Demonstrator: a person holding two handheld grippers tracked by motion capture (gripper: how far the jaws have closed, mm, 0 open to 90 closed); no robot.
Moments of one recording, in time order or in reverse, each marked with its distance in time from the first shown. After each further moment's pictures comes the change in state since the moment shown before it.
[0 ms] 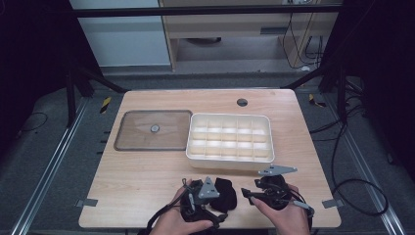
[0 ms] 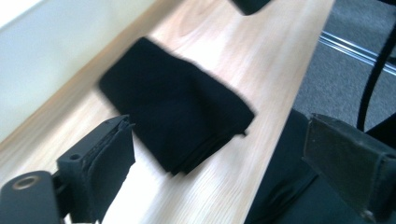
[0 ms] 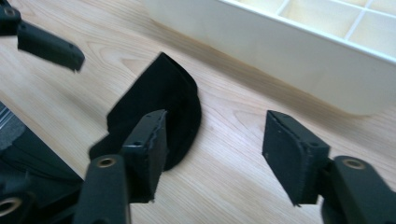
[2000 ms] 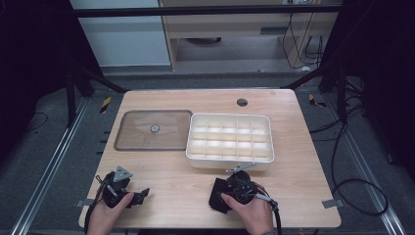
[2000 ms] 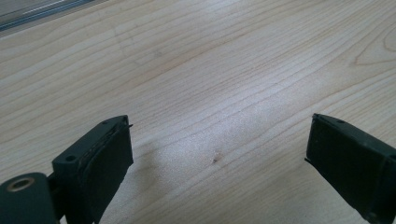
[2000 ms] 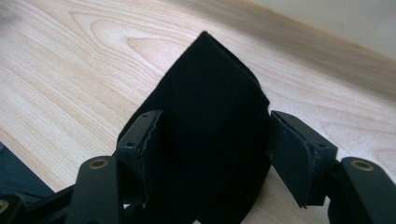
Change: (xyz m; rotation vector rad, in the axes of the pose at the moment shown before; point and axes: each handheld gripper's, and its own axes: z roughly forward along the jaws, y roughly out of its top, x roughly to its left) left arm 0.138 -0.157 -0.070 0.011 0.387 -0.374; right arm 0.037 0.013 0.079 0.188 0.006 0.073
